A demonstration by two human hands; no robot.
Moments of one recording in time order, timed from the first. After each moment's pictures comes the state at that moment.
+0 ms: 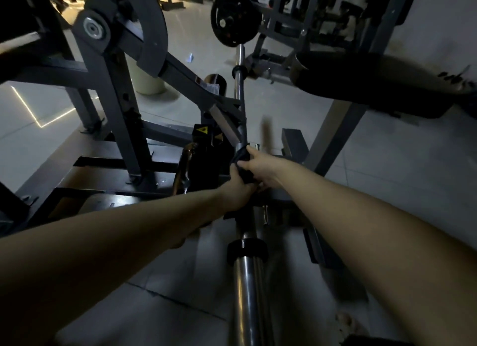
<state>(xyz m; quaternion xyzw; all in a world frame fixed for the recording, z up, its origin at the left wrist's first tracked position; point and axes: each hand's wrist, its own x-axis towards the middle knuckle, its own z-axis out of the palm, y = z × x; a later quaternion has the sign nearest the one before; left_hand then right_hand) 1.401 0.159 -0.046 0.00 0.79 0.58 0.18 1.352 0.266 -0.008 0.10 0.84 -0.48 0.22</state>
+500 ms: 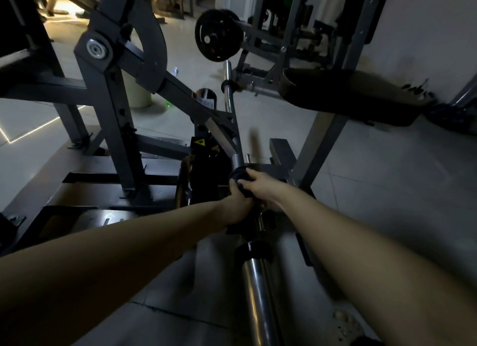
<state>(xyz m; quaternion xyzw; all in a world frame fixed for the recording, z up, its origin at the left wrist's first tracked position) 1.416 0.145 -0.045 0.05 0.82 0.52 0.25 1.399 0.262 -0.001 0.12 0.86 -0.46 0.18</state>
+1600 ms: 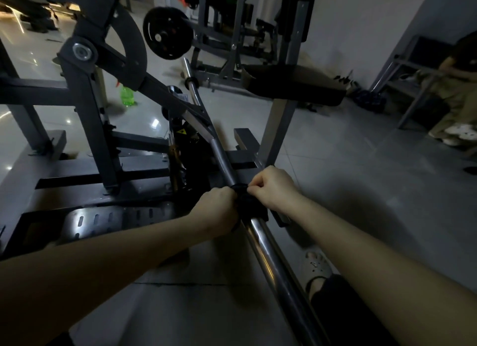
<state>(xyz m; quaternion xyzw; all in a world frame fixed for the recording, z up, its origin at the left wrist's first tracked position) 1.556 0.065 0.037 0.30 0.92 0.24 0.11 1.579 0.229 0.057 0.12 0.96 -0.24 -0.01</state>
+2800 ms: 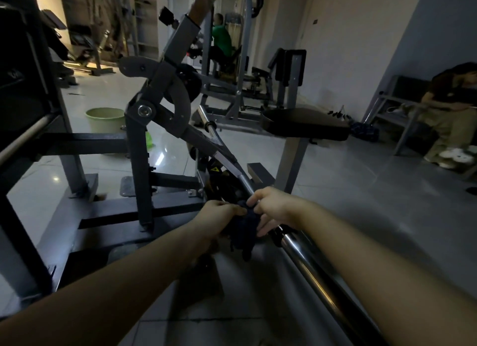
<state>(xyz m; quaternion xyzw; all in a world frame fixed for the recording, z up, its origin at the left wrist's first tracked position) 1.528 -0.044 0.068 0.06 0.72 0.64 0.27 1.568 0.114 0.113 0.18 0.86 -0.46 0.16</state>
